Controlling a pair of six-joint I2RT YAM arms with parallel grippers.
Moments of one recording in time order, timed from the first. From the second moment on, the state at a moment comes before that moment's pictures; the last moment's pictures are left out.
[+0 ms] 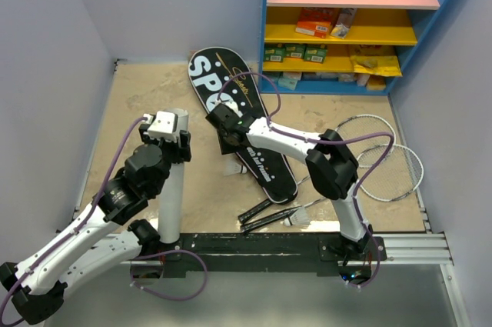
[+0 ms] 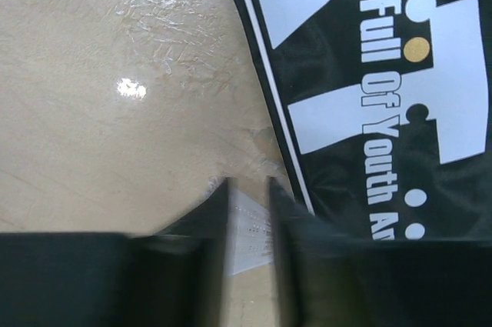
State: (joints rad) left arm -0.76 0.64 0.74 -0.30 -0.63 -0.10; right arm 0.91 2.09 1.69 -0.67 0.26 0.60
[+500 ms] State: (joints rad) left arm -0.74 0.62 0.74 -0.31 -0.64 -0.12; right arm 1.09 2.04 1.78 -0.80 0.48 0.61
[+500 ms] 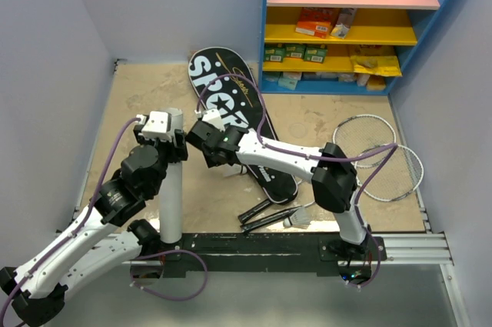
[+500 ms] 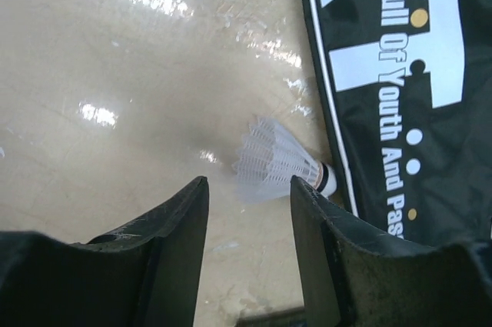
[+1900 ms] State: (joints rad) left arm -0.73 0.54 0.74 -0.36 -0.75 -0.18; right arm 1.14 2.22 1.88 -1.04 0.75 0.79
